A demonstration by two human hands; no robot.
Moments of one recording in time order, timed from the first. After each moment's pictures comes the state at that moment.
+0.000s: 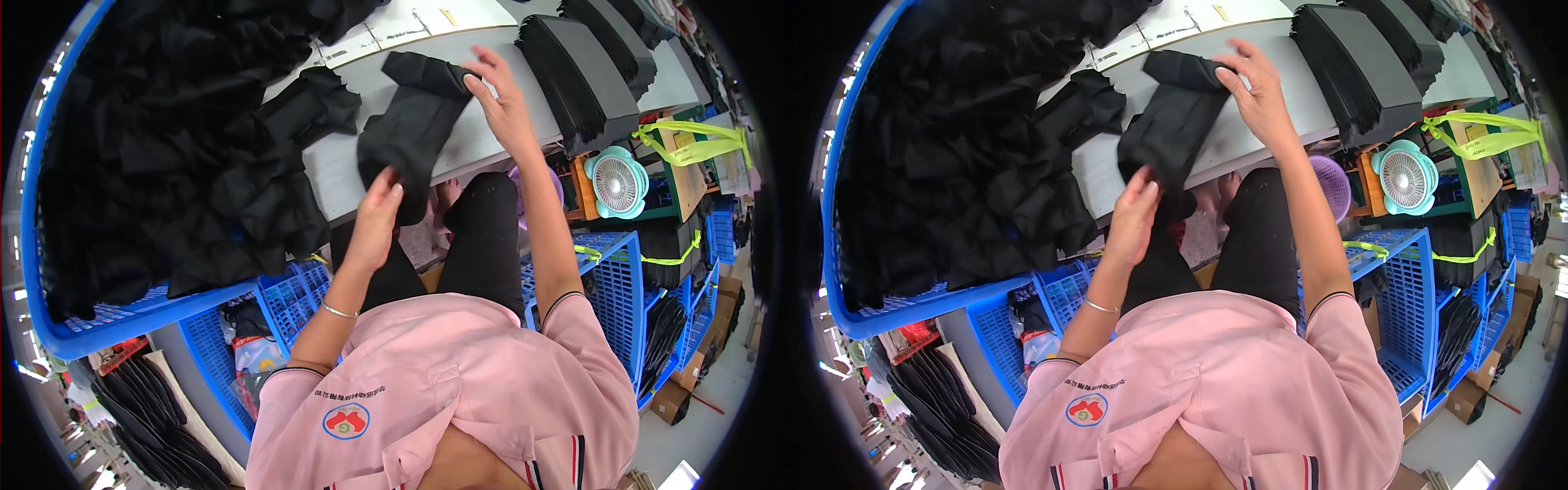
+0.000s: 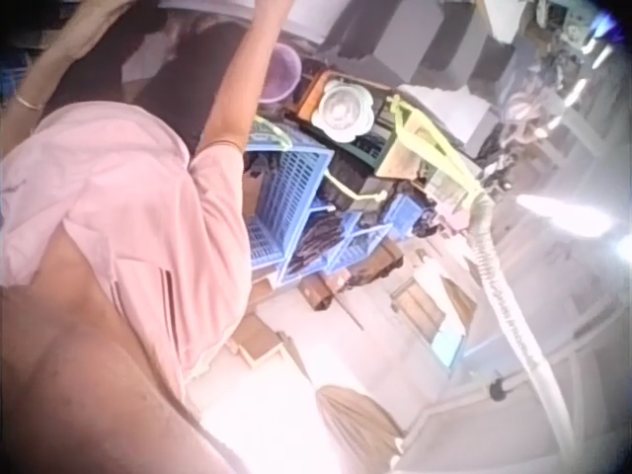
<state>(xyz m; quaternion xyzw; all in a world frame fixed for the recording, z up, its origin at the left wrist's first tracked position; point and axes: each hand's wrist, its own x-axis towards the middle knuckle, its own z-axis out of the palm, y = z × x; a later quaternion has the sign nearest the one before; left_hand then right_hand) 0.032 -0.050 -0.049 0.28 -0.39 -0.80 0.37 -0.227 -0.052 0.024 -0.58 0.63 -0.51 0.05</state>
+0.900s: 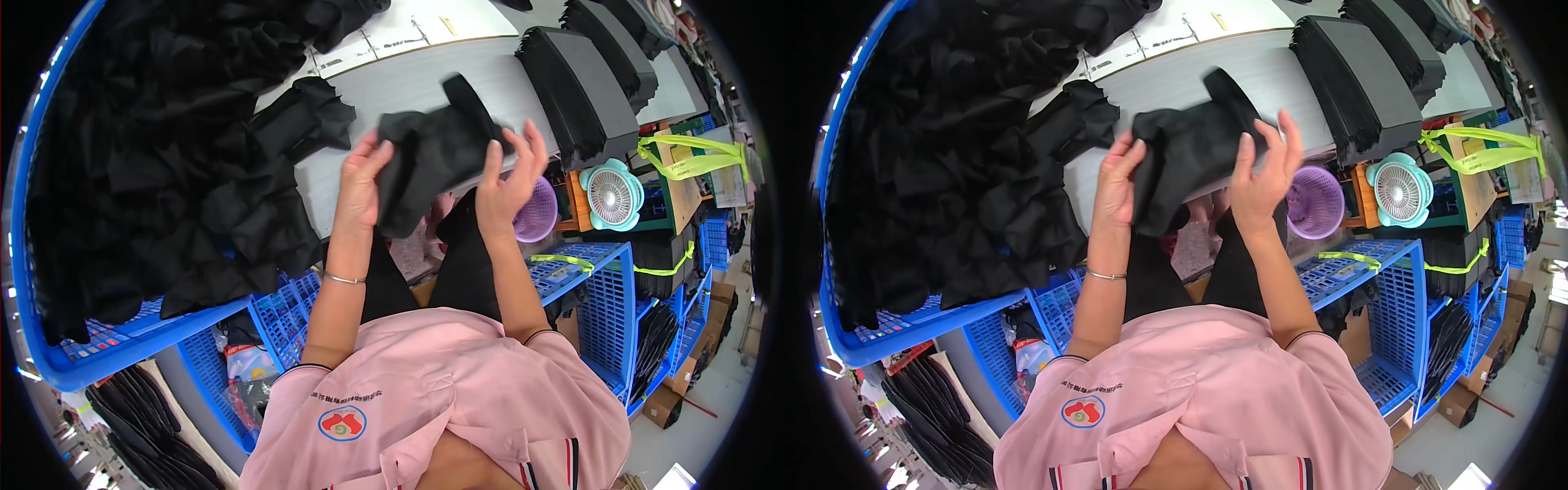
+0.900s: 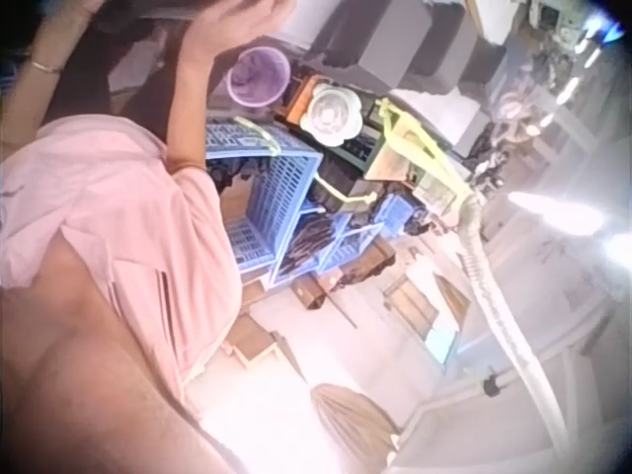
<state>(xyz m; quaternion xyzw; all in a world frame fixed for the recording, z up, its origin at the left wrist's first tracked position) -0.013 -0.128 -0.044 0.17 -0.28 -0.86 0.39 -0.175 -0.008 -0.027 -0.41 0.71 -0.52 -0.24</state>
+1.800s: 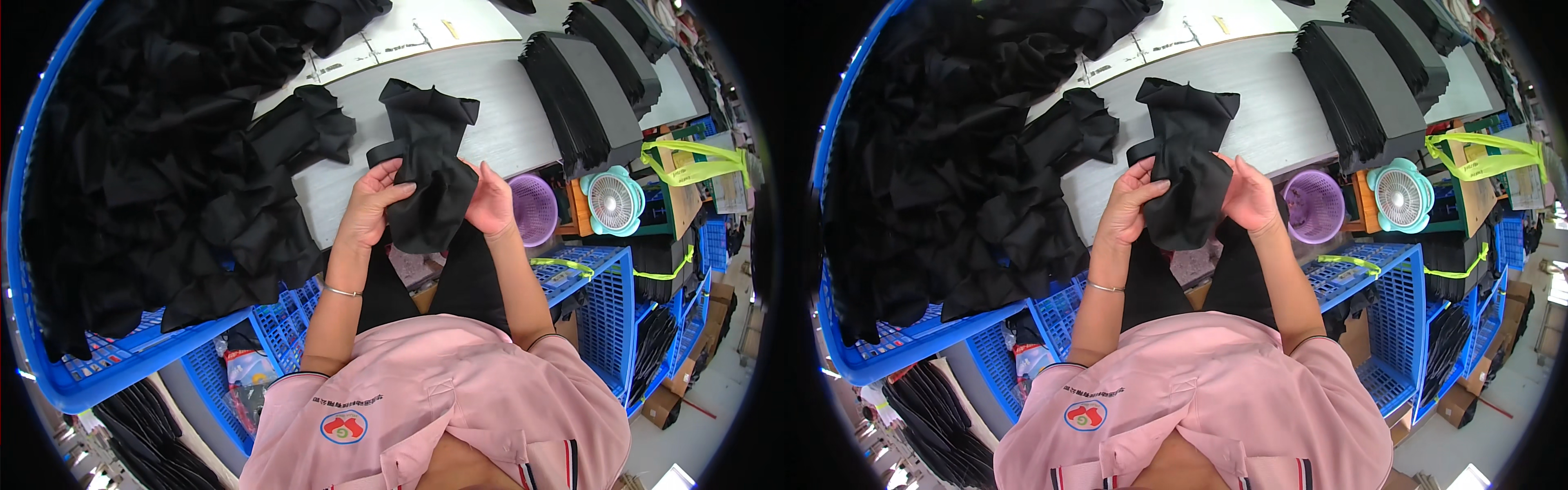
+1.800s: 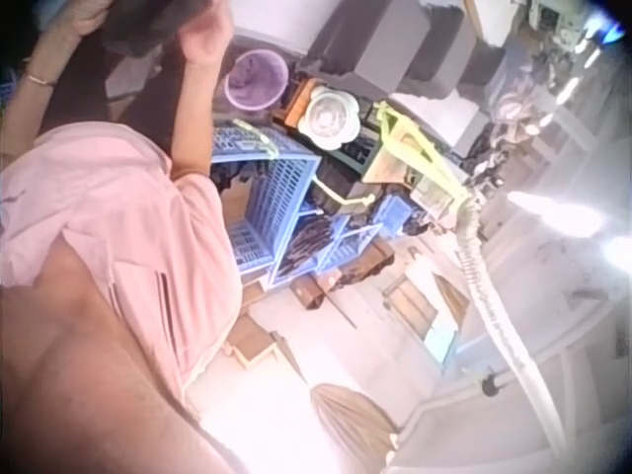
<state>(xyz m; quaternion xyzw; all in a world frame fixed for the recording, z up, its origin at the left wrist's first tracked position) -0.003 -0.124 -0.061 0.24 -0.30 -0.88 0.27 -0.201 -0.003 -0.065 -0.06 0.21 -0.68 0.70</state>
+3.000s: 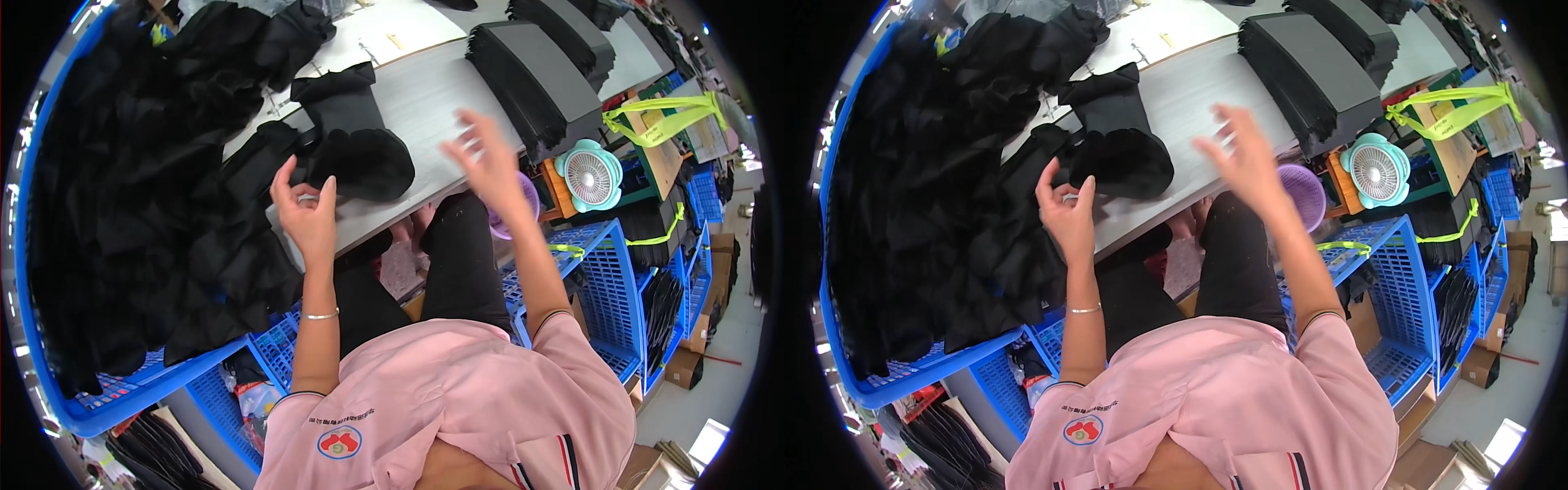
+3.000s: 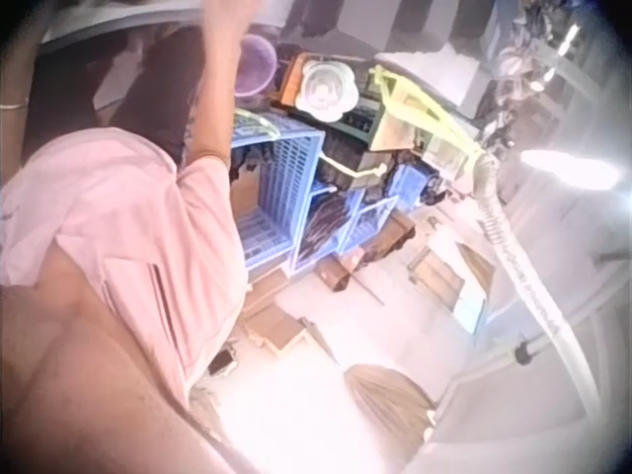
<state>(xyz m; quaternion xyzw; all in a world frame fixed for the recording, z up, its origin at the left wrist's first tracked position) 0.001 -0.127 -0.026 0.40 -0.64 -0.40 0.53 -0.238 0.001 0.008 -0.49 0.73 -0.47 0.03</state>
